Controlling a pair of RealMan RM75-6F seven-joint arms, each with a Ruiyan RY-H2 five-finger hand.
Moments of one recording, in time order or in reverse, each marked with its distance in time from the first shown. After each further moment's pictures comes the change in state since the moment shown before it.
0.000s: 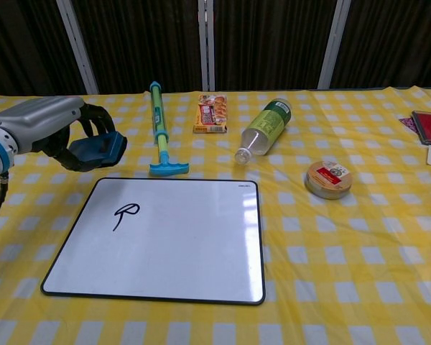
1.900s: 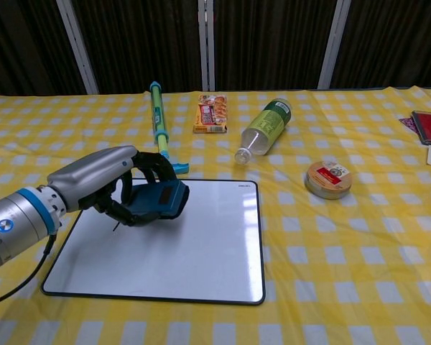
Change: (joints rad) left arm 0.052 -0.192 0.056 0.126 0.282 -0.031 -0.336; right arm -0.008 0.009 0.001 -0.006 -0.004 0.015 0.010
